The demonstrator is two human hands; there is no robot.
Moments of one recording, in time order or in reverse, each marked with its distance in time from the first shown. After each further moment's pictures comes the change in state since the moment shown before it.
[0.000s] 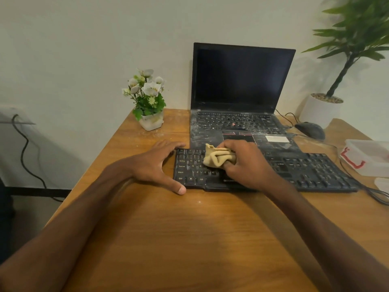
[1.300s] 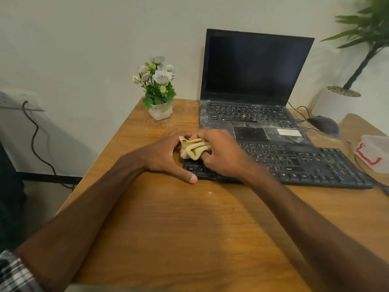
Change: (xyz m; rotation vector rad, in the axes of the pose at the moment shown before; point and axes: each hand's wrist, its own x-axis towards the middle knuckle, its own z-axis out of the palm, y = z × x) left_hand 0.000 -0.007 0.007 -0.105 0.086 0.023; right_hand 0.029 -0.050 0.035 0.091 -0.111 -0.179
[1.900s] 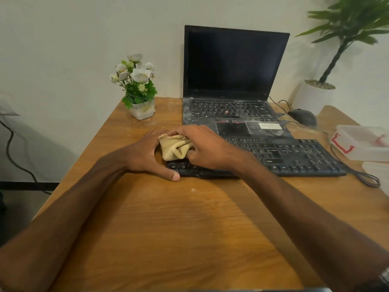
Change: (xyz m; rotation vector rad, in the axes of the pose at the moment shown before) left_hand 0.007 -0.011 0.002 -0.013 0.021 0.138; right_hand -0.004 -0.009 -0.018 -0.060 -0.151 -0.072
